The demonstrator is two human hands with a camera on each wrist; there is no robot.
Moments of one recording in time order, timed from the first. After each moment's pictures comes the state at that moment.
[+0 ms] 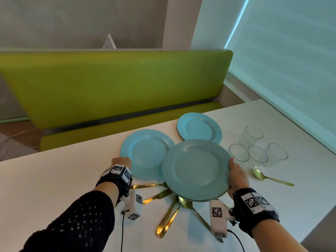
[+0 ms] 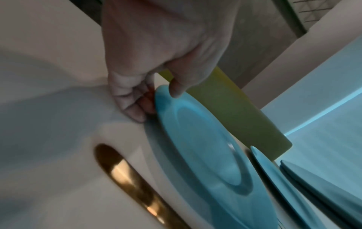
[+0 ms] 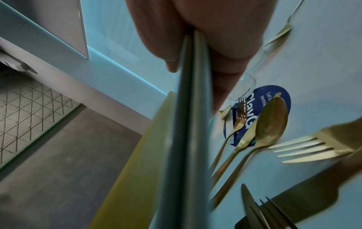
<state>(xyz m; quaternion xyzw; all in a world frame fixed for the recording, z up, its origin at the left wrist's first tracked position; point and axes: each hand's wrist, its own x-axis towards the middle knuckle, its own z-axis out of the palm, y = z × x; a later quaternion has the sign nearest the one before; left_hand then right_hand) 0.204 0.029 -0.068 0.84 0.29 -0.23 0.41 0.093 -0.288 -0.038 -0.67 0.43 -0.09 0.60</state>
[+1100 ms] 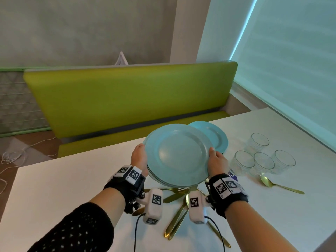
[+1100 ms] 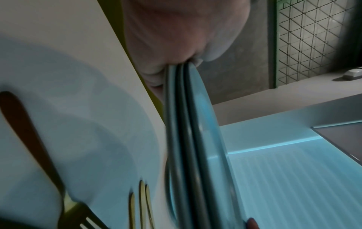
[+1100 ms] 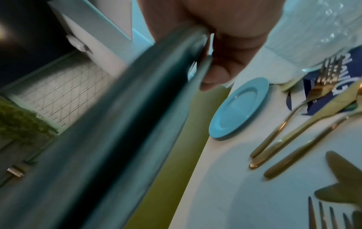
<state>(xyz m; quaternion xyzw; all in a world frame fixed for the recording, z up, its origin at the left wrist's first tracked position) 0.178 0.004 0.013 0.64 0.27 -0.11 0.71 0.131 -0.205 0.022 -0.78 0.35 -0.11 0.50</state>
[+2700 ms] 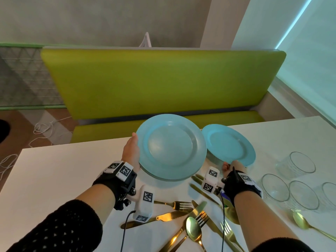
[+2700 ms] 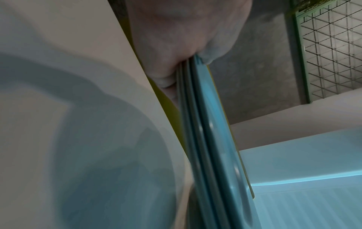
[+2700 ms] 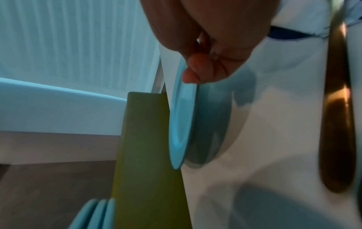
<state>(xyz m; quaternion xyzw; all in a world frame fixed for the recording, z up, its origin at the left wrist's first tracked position) 0.238 0.015 -0.022 0.54 0.35 -0.07 0.76 0.246 -0.279 -0.055 -0.43 0.50 -0.04 0.75</state>
